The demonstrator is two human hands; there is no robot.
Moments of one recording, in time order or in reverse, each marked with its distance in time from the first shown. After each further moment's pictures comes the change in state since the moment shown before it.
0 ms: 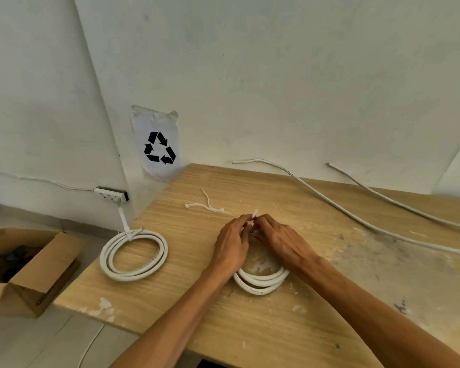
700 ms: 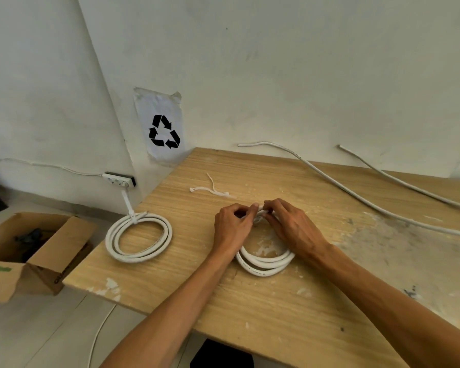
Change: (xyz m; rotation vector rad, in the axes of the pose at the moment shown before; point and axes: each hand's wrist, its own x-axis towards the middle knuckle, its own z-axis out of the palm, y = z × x) left_hand 0.000 0.007 -0.002 -0.222 0.126 -0.260; right_hand -0.012 0.002 -0.002 0.142 0.170 0.037
